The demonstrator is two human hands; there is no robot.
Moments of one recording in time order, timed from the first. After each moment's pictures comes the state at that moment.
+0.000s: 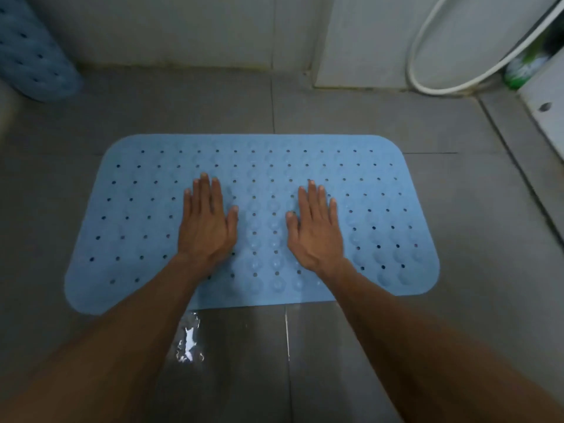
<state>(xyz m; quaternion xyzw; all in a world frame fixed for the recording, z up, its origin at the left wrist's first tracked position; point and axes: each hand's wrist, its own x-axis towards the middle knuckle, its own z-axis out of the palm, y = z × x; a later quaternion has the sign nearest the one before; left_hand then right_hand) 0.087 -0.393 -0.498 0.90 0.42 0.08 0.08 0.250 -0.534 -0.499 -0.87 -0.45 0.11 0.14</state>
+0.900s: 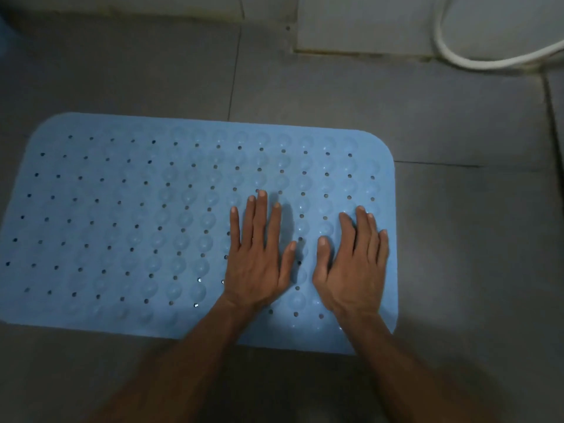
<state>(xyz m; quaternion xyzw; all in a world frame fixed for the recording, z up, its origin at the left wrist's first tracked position) 0.260 -0.516 -0.509 0.92 0.37 0.07 0.07 0.389 -0.619 -0.508 -0.91 -0.40 0.04 0.12</state>
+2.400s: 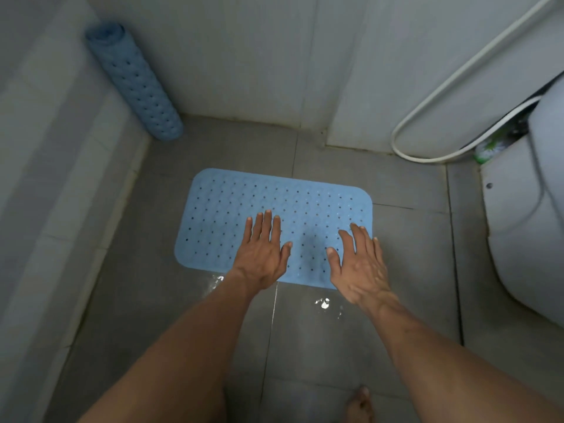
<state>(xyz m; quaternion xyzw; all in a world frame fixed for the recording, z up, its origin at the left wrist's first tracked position) 0.108 -0.517 -0.143 0.90 0.39 -0.15 0.14 0.278 -0.644 -0.135 -0.86 -0.46 0.21 0.01</state>
